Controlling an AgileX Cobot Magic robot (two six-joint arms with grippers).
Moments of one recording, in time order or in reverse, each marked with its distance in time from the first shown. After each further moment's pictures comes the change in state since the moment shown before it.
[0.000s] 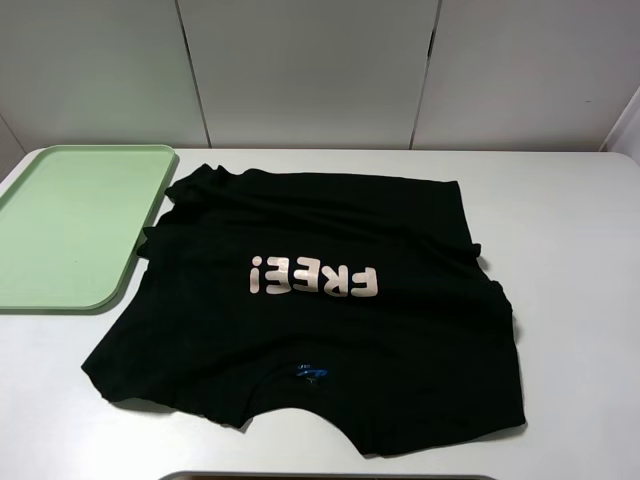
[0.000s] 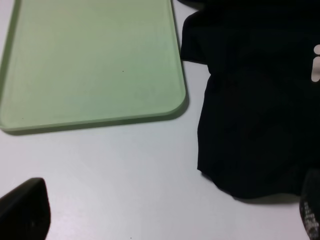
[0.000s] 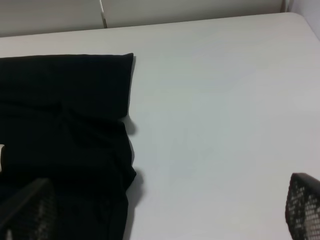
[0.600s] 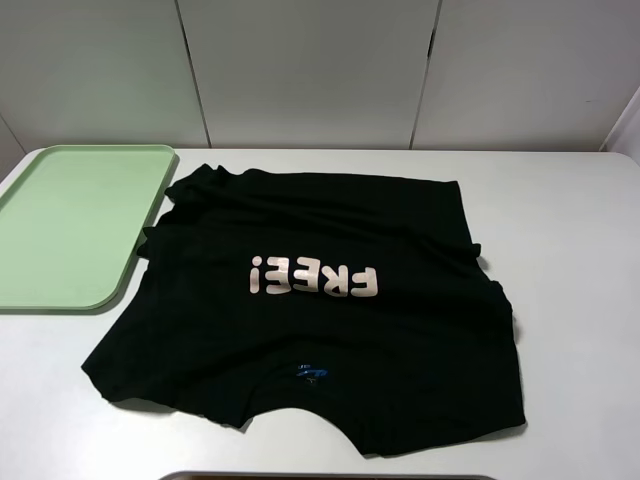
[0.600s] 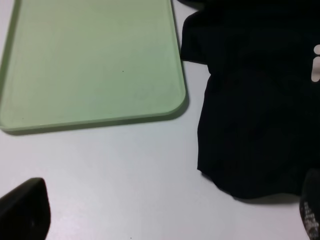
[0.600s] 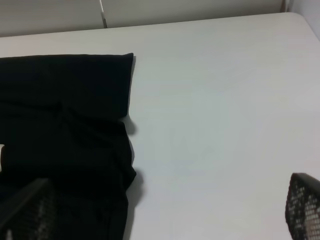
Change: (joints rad) left arm 0.000 0.000 0.000 0.000 0.000 0.000; right arm 0.000 0.000 0.000 0.000 0.000 0.000
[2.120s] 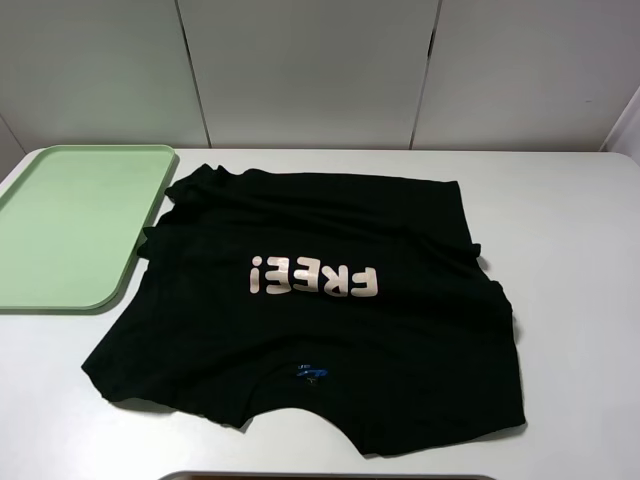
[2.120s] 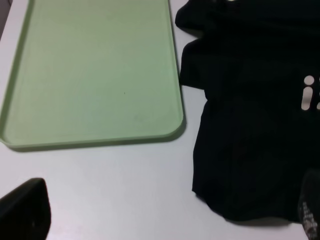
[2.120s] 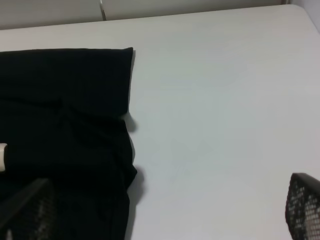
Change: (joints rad) left arm 0.000 0.135 -0.125 0.001 -0.019 -0.041; right arm 0.000 0.174 -0.104 0.000 0.007 0.000
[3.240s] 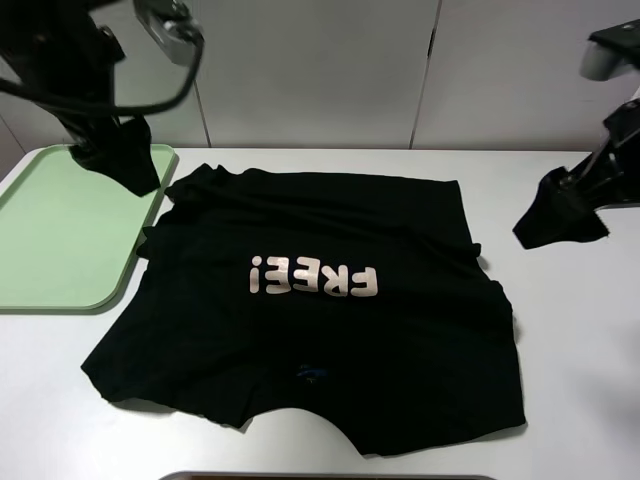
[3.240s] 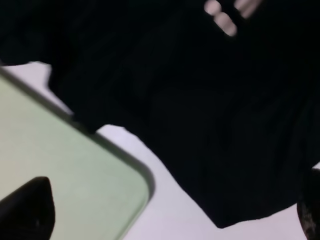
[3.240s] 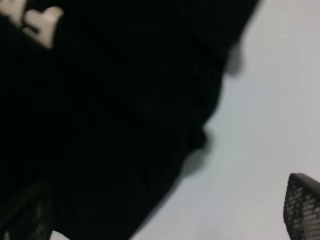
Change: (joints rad) left arm -0.361 1.426 -0.734 -0.007 0.050 0.553; right arm 0.283 1.051 -0.304 0.115 -0.085 -0.421
